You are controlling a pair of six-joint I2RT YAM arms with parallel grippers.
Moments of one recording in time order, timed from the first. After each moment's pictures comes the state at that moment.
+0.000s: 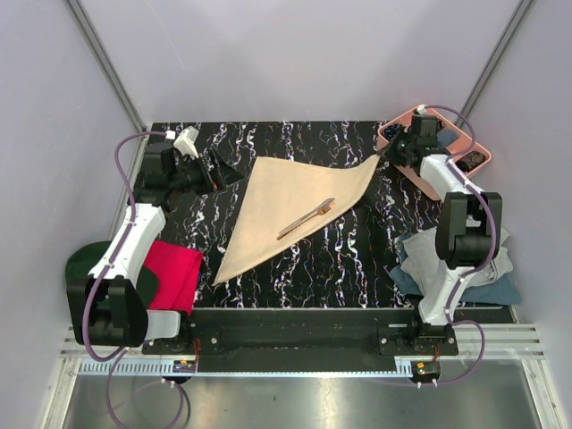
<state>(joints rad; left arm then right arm) -0.05 1.30 1.03 -0.22 0.66 -0.47 -0.03 1.93 1.47 -0.18 -0.20 0.55</state>
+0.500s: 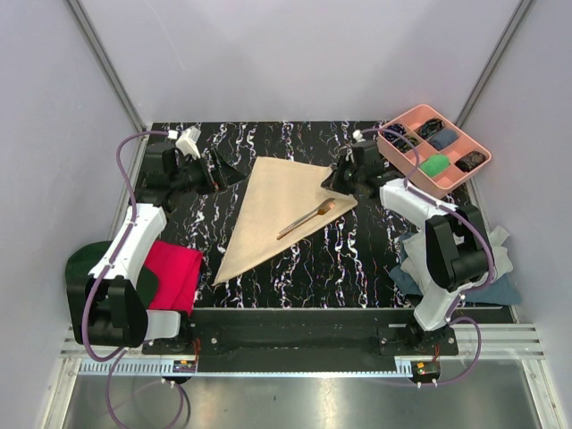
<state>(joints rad) -0.06 1.30 1.03 -0.21 0.66 -0.47 0.35 1.75 1.21 -0.10 -0.21 0.62</state>
